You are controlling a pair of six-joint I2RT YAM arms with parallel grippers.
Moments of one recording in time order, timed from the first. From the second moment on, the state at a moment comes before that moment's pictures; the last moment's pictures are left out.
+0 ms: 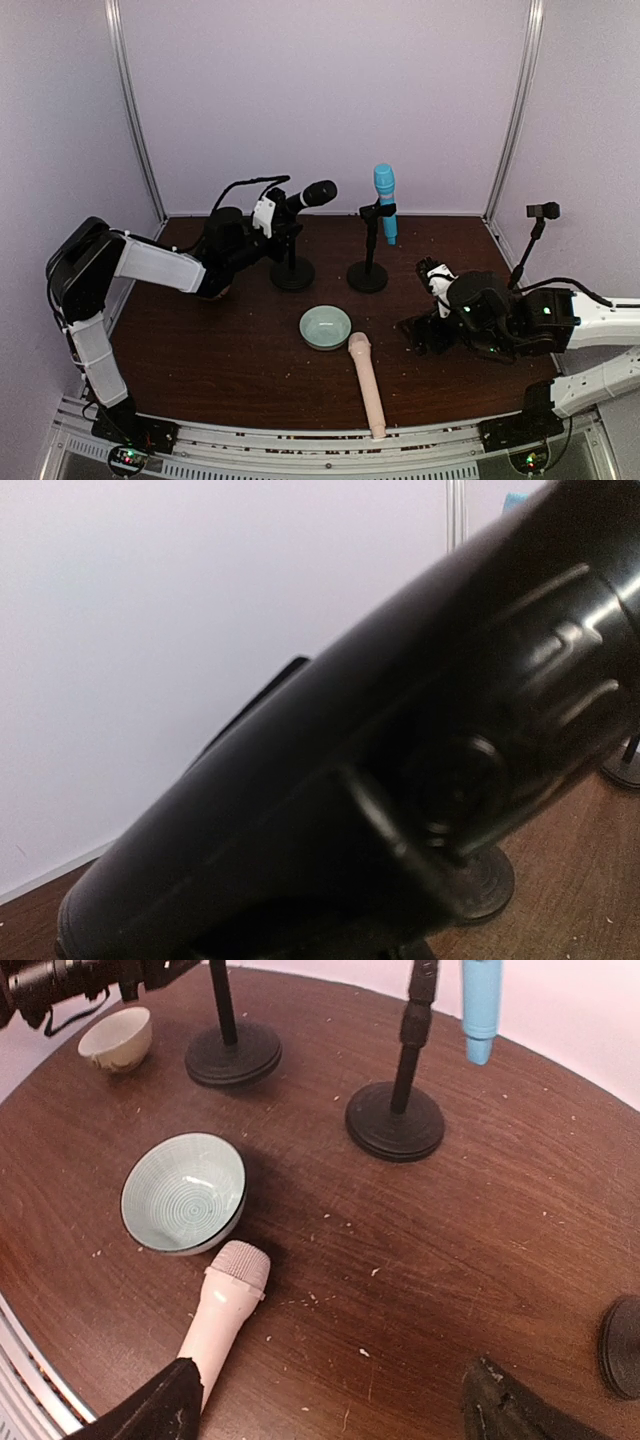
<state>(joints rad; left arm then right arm) -0.63 1.84 0.99 0.79 0.11 0.05 1.15 1.00 0.74 -0.48 0.49 0.42</state>
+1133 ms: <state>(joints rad) -0.63 1.81 0.65 1.05 0.09 -0.29 0.51 0.52 0.70 -0.62 0.81 0.42</state>
